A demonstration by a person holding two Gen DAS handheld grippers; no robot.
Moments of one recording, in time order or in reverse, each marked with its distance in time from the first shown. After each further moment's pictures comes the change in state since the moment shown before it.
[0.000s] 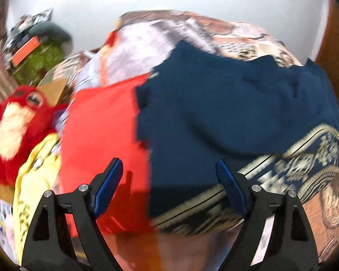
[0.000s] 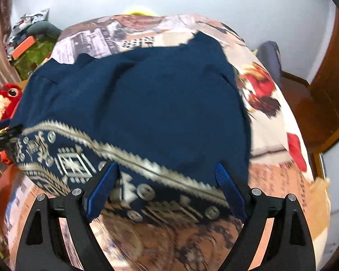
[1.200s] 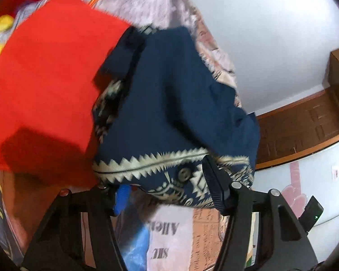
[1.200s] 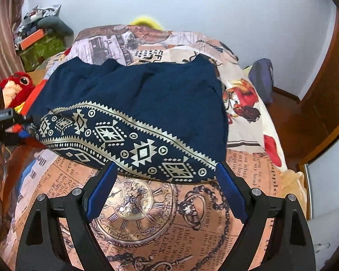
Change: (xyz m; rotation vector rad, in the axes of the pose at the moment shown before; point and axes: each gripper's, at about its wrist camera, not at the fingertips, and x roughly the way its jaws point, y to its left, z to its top) left arm 0.003 0.028 -0.024 -0.529 0.103 -0.654; right arm -0.068 0.026 -0.024 -0.105 -0.070 -0.052
